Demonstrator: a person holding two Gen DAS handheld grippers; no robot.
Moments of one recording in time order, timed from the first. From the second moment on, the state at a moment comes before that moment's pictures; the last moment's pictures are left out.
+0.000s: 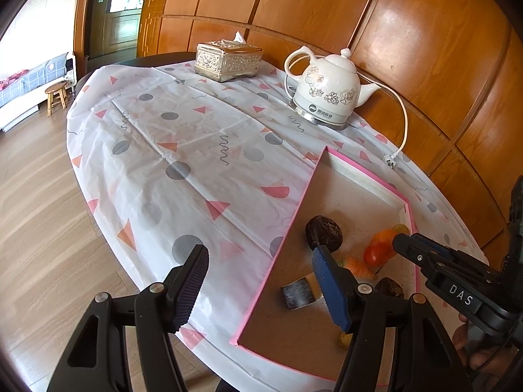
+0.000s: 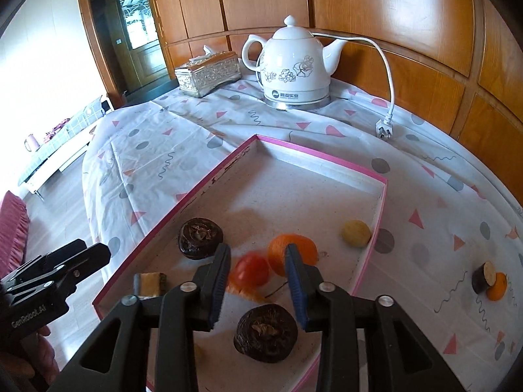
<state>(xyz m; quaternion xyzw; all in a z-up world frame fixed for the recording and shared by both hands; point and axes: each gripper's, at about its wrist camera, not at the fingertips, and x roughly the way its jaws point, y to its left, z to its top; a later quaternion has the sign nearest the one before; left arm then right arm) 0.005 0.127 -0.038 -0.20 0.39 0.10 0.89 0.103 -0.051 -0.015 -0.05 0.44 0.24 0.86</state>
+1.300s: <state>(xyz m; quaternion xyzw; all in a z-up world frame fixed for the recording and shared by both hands) 0.006 0.093 -0.025 -0.15 0.39 0.07 0.91 0.036 -0.197 -0.022 0.01 0.43 0.05 0.90</state>
